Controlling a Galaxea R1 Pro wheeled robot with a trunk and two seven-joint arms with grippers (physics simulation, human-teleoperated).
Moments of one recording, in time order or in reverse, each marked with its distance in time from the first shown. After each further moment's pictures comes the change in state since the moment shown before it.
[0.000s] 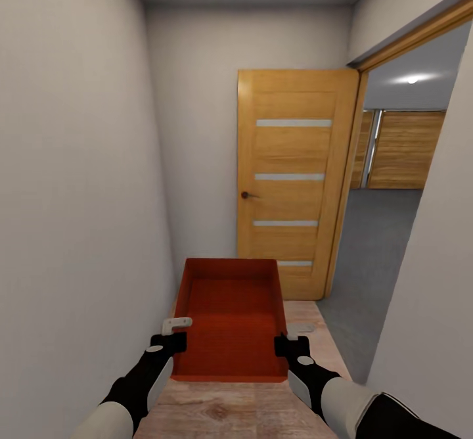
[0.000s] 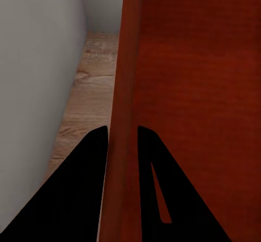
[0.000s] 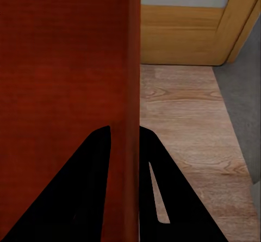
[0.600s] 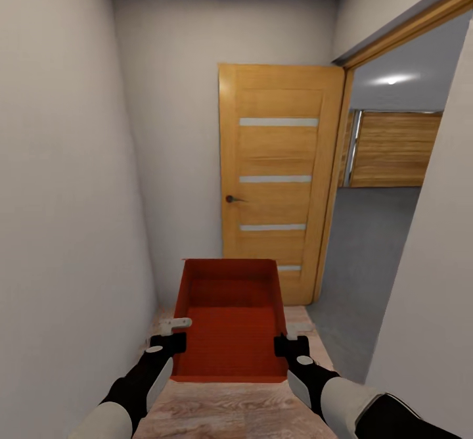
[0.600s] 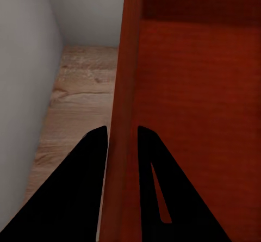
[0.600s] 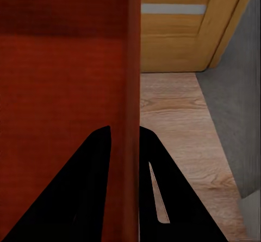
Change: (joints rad) left arm 0.001 0.009 -0.031 0.002 0.042 -0.003 0.013; right arm 0.000 0.001 -0.122 -0.002 0.133 0.004 -0.007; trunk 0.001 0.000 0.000
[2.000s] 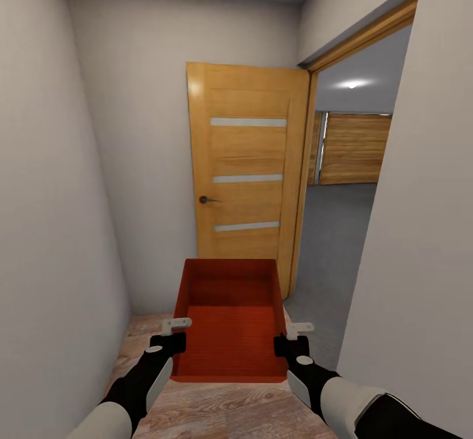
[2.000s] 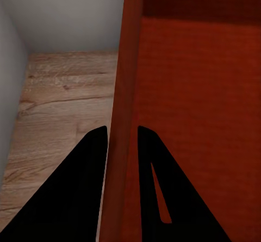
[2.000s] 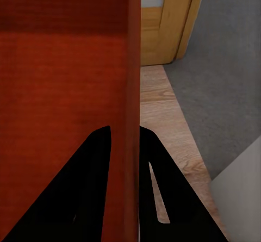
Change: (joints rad) left arm 0.000 0.002 0.000 -0.001 0.000 0.001 -0.002; right arm 0.000 0.001 -0.002 0.000 0.002 0.000 -0.001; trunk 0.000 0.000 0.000
